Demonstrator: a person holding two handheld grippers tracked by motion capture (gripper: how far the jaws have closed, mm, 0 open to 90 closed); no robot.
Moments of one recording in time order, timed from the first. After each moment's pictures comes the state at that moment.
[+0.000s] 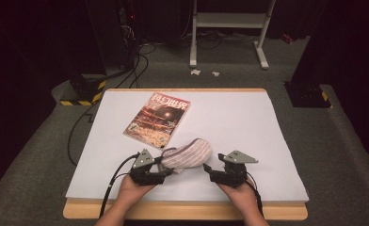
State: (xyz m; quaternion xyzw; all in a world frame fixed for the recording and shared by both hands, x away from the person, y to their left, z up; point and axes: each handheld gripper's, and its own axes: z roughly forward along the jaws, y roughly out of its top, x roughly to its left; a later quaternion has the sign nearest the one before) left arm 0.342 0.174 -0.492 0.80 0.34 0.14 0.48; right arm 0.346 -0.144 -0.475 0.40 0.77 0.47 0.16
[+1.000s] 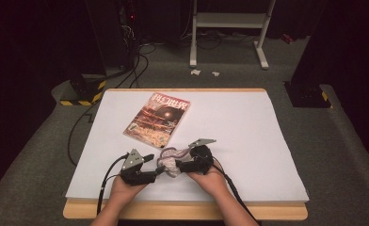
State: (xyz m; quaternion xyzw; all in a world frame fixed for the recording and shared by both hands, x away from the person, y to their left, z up) left arm 0.338 0.203 -0.490 0.77 0.36 0.18 0.49; right arm 0.402 -0.052 -0.496 0.41 0.82 0.39 0.08
